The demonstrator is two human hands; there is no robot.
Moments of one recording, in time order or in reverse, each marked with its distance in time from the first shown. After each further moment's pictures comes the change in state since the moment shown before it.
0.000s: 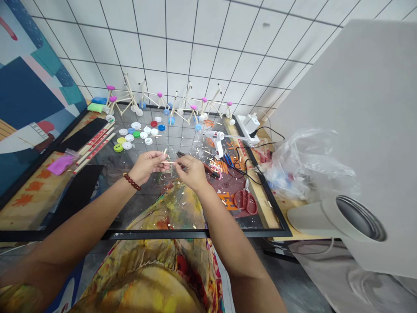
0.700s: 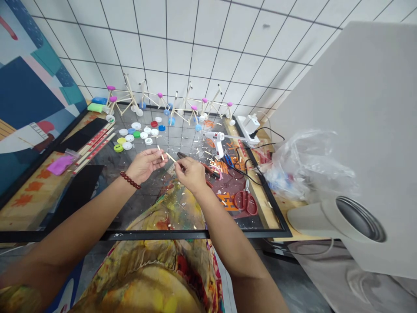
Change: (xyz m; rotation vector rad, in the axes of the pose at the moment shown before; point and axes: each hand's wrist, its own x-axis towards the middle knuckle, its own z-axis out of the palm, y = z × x) left_hand 0.006 0.000 -0.007 -0.215 0.023 0.008; right_hand -0.004 -0.010 0.002 -0.216 0.030 -0.001
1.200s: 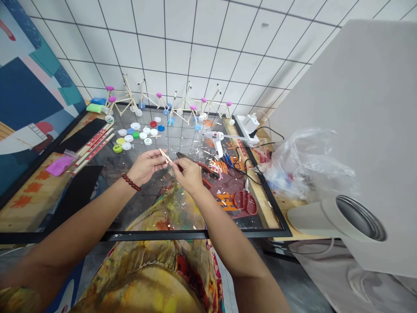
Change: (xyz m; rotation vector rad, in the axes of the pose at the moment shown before) left_hand -0.002 -0.005 0.004 -0.011 -0.058 0.031; right_hand -0.001 -0.002 0.006 0.135 0.003 0.059
